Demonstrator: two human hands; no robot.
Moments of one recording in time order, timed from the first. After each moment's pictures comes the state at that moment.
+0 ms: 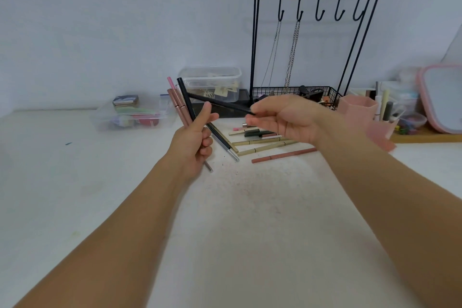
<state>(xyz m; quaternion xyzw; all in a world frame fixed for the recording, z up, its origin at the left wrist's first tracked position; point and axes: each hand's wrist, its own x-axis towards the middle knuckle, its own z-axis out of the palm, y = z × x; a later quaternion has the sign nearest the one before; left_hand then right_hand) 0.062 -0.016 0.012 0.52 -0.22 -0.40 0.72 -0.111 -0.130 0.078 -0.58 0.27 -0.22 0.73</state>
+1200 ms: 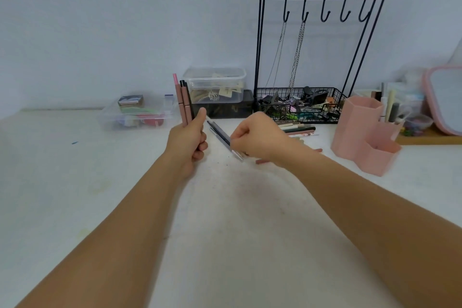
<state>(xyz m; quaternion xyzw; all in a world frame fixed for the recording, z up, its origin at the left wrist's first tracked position) 0.077 -0.011 0.014 0.63 -0.21 -0.32 0.67 -0.070 -0.087 0.044 -0.85 0.37 -0.18 0.32</state>
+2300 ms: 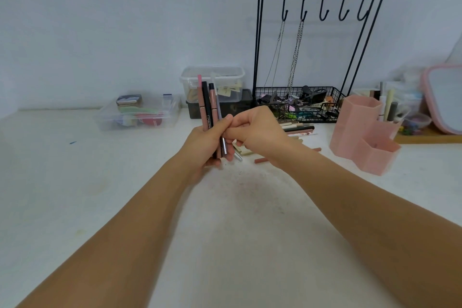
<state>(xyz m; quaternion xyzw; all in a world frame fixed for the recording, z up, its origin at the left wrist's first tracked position) 0.052 -0.010 0.014 0.63 -0.37 -0.35 0.58 -0.071 -0.084 0.042 -0.80 0.28 -0.28 0.45</state>
